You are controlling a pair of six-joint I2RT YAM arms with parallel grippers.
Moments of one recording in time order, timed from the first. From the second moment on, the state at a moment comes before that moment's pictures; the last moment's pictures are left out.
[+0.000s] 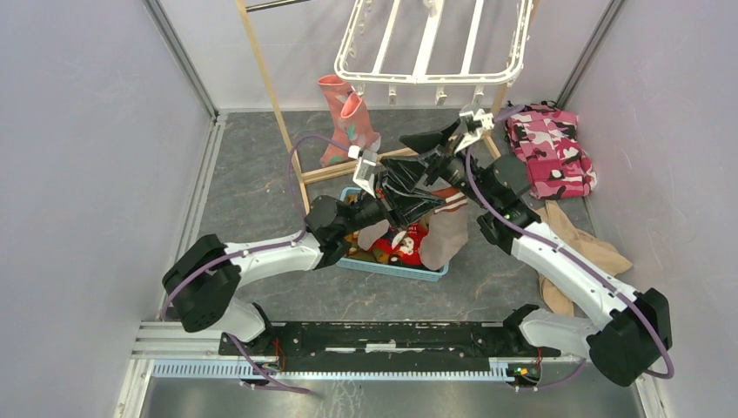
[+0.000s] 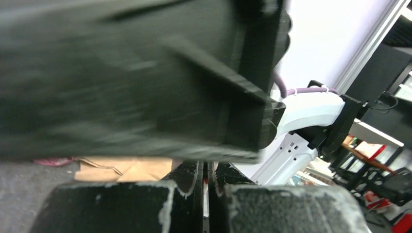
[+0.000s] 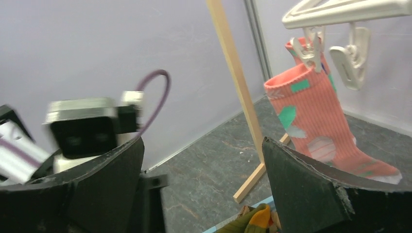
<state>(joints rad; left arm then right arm) -0.93 1.50 0.80 1.26 0.39 -0.75 0.58 1.13 0.89 0.60 -0.40 0.49</state>
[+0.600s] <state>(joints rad) -0.92 1.12 0.57 0.78 0.41 -0.39 0.57 1.12 1.03 0.22 -0.12 0.07</state>
